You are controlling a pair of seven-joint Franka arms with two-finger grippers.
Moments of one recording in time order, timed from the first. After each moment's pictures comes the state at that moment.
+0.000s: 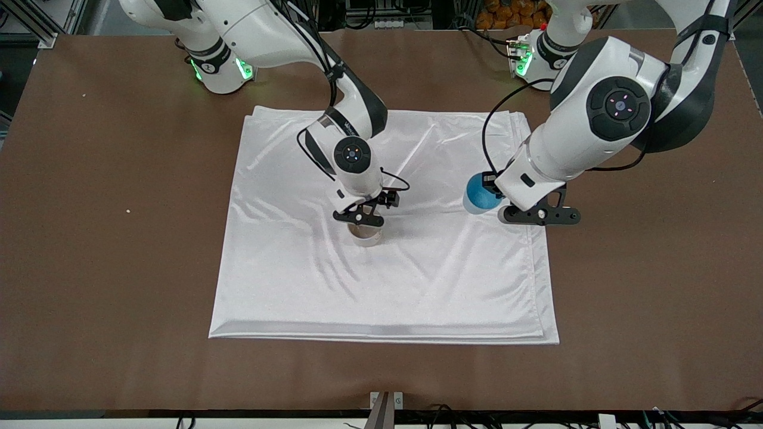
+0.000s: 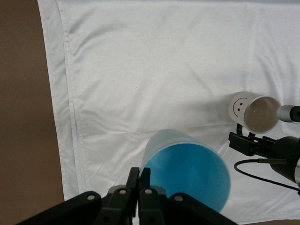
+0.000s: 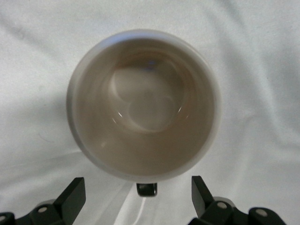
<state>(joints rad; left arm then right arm) 0.03 0.35 -0.57 -1.45 0.05 1.69 -0.49 0.78 0.69 -0.02 -1.56 0.16 2.21 0.86</state>
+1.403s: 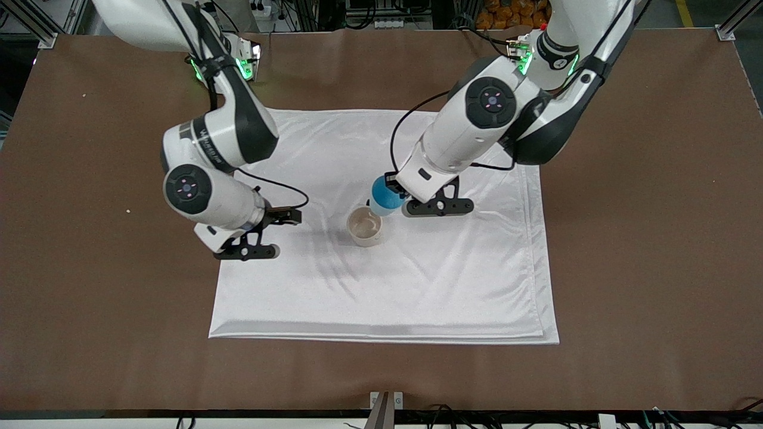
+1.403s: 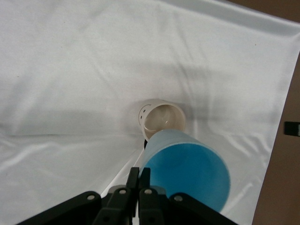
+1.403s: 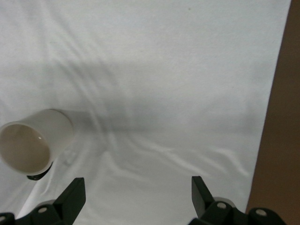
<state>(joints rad) -0.24 0.50 -0.55 -1.44 0.01 2.03 -0.82 0.41 0.46 -0.05 -1.55 0.16 1.86 0.30</state>
